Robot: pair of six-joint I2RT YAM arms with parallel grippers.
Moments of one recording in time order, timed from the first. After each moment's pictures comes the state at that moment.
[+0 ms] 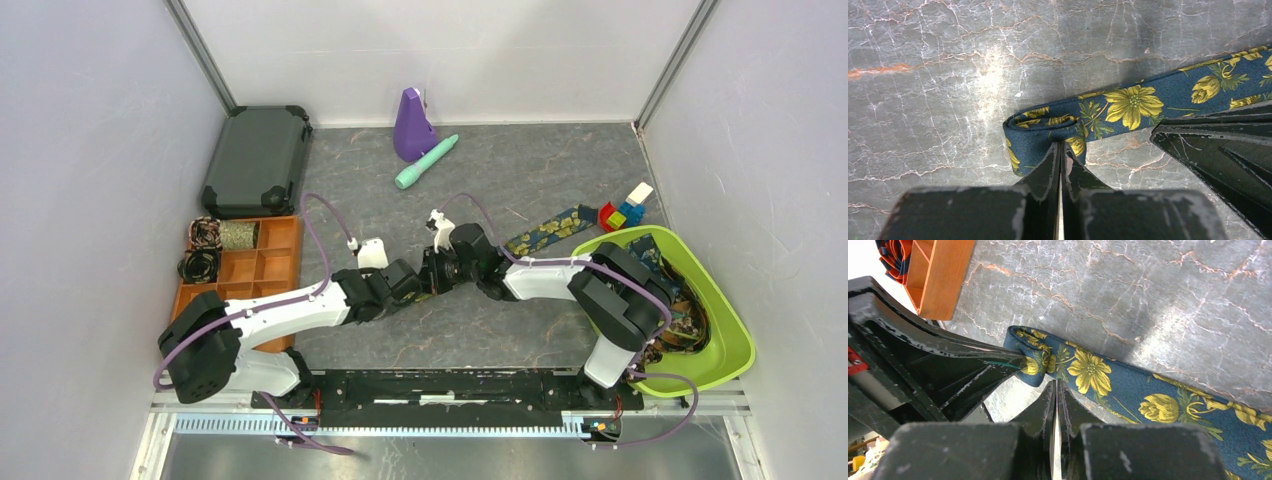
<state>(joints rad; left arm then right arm) -0.97 1.30 0.72 -0.63 -0.52 -1.11 0.83 1.71 0.78 0.37 -0.38 0.59</state>
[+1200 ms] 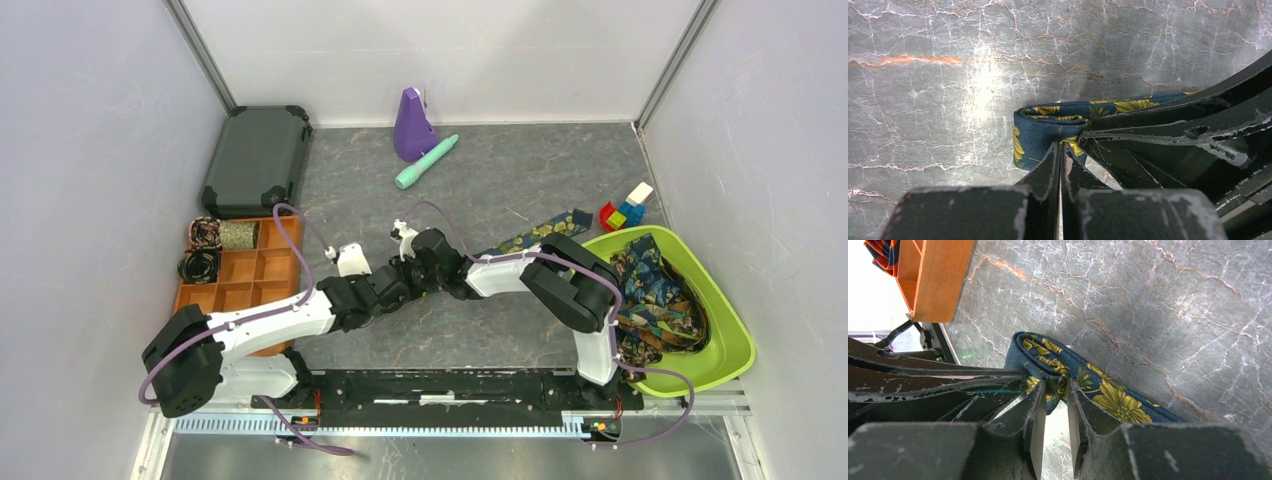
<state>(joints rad) -0.95 1.20 0.63 -0.65 -0.60 -1.24 0.95 1.96 1.00 0.36 -0.38 0.63</state>
